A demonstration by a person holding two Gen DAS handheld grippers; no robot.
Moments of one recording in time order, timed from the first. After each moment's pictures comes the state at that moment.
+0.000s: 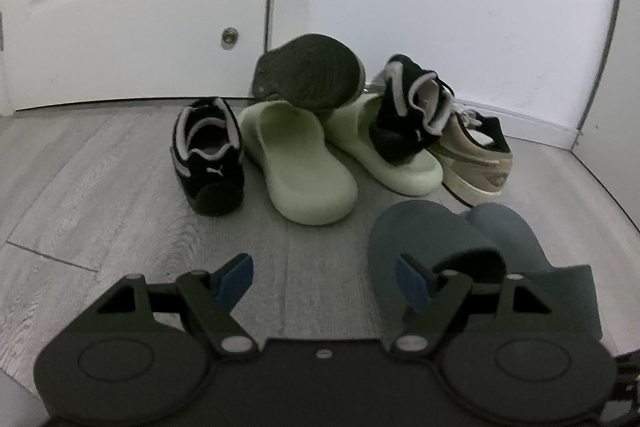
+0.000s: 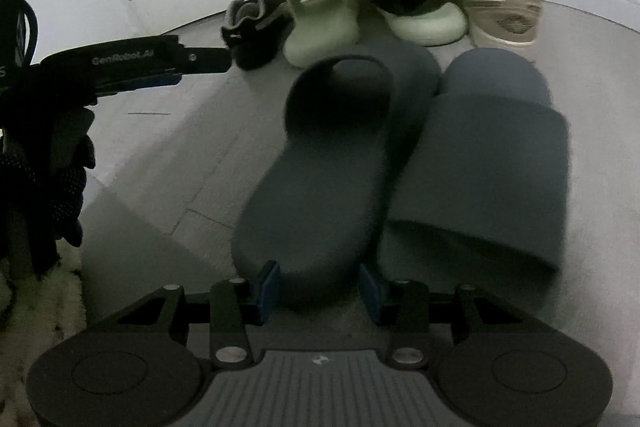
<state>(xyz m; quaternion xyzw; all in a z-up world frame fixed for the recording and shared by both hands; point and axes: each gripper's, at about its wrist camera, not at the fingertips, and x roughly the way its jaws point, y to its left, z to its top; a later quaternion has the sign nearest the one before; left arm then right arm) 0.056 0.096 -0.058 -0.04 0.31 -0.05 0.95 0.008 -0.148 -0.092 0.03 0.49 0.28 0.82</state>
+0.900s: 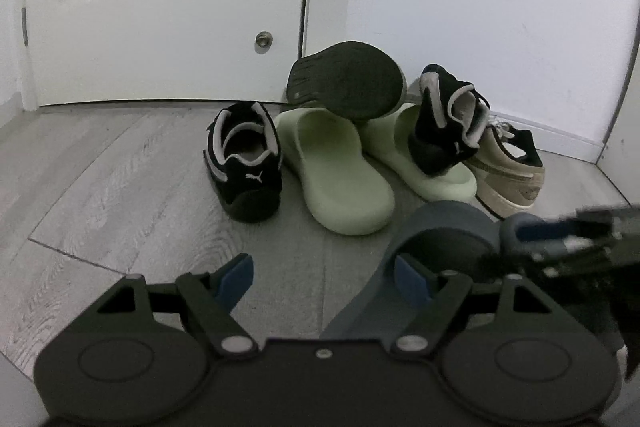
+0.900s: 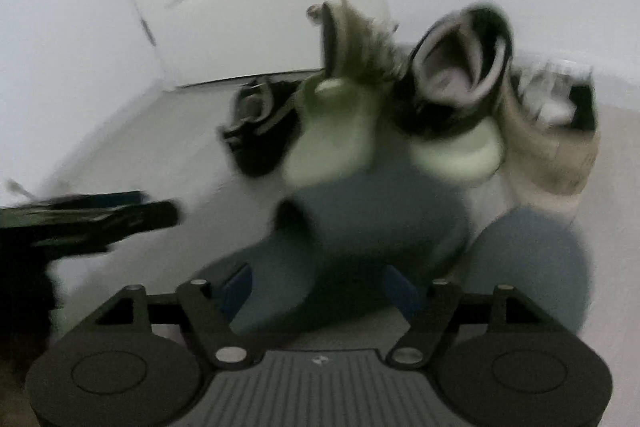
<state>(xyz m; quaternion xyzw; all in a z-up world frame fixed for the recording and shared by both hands) 0.064 0.114 -0.061 -0.04 0.32 -0.02 0.95 0.127 -0.126 -0.065 -0.03 0.38 0.30 0.87</state>
